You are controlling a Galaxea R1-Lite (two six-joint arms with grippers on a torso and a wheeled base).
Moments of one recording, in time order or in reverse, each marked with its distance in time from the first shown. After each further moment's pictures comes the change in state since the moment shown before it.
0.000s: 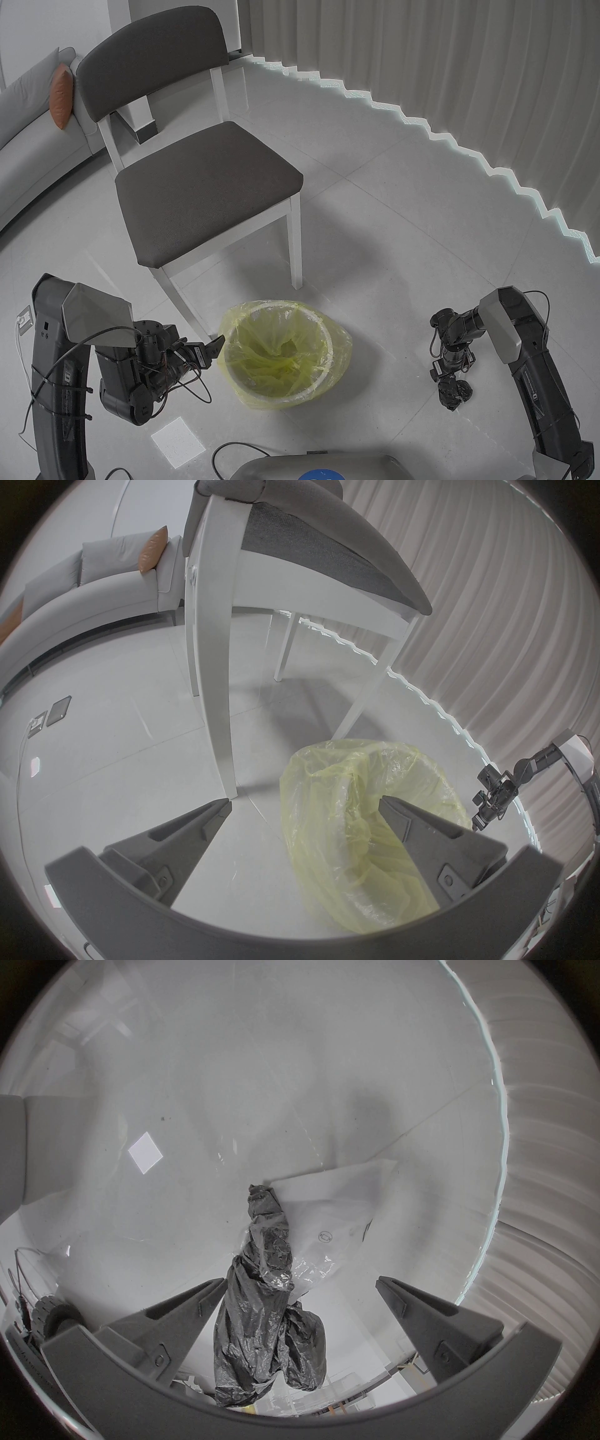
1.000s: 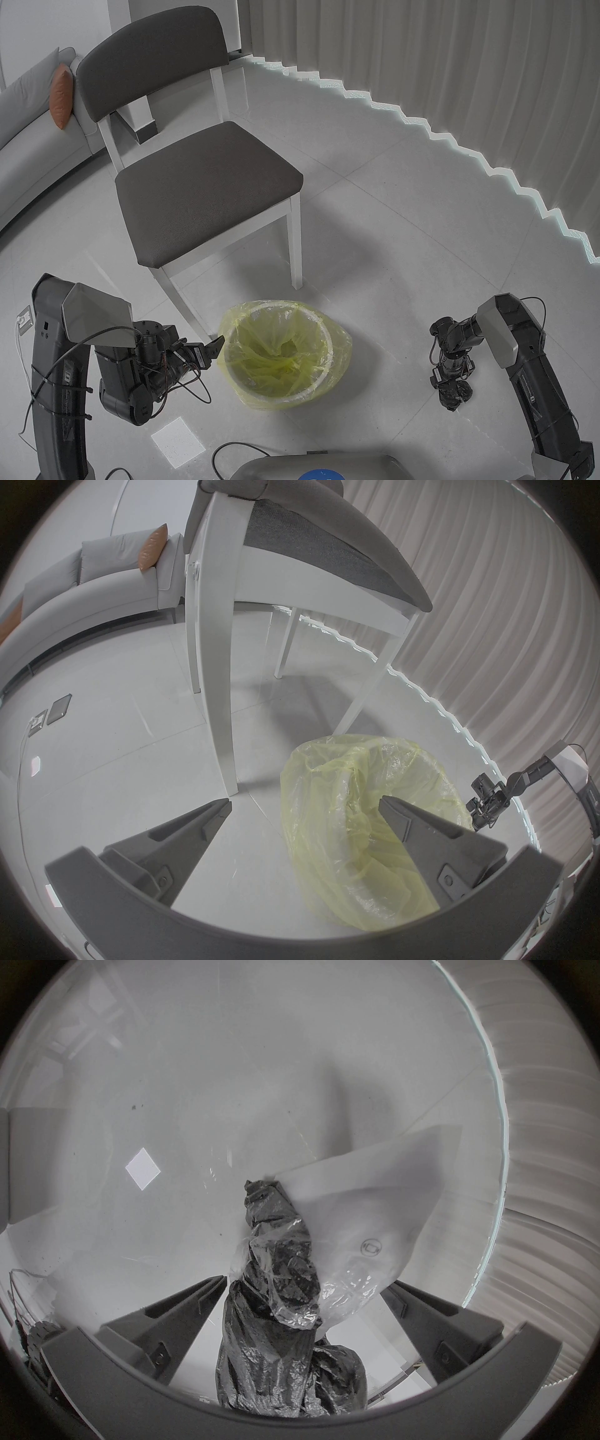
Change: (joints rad) left arm 0.001 0.000 0.003 0.000 -0.002 0.000; right arm -0.006 0.048 0.000 -0.020 -0.003 0.029
